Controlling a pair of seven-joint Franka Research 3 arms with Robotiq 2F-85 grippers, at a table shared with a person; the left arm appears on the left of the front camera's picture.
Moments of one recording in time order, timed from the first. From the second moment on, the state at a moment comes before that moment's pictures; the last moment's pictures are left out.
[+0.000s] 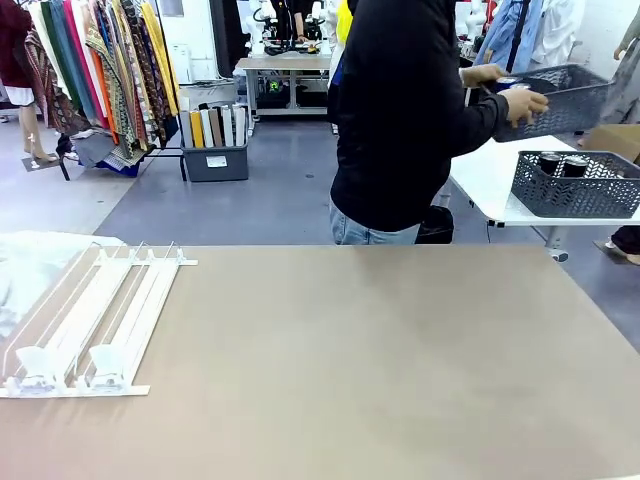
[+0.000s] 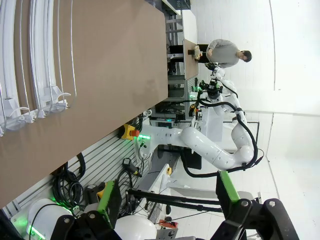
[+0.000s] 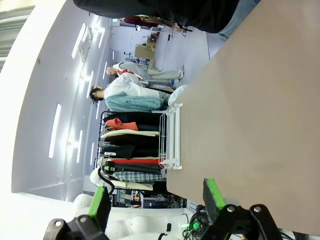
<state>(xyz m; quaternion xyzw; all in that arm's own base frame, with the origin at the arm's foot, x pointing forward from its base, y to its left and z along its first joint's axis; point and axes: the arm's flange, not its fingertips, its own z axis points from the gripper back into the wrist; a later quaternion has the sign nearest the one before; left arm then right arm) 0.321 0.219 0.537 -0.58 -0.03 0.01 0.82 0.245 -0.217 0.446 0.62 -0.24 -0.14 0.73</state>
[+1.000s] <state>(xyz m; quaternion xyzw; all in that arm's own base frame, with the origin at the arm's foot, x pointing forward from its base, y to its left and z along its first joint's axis) 0.321 0.219 0.537 -0.58 -0.03 0.01 0.82 0.245 -0.217 0.446 0.62 -0.24 -0.14 0.73</state>
